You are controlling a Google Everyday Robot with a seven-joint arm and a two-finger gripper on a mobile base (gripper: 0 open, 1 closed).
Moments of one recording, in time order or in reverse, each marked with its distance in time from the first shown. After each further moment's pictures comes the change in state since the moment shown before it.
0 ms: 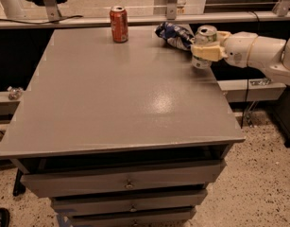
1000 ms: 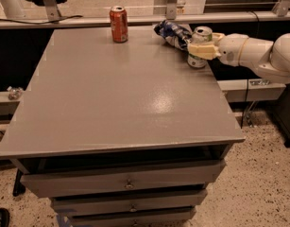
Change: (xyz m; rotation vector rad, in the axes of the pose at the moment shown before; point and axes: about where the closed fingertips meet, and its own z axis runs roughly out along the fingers) arm 0.027 -0.030 0.032 -0.003 -0.005 0.062
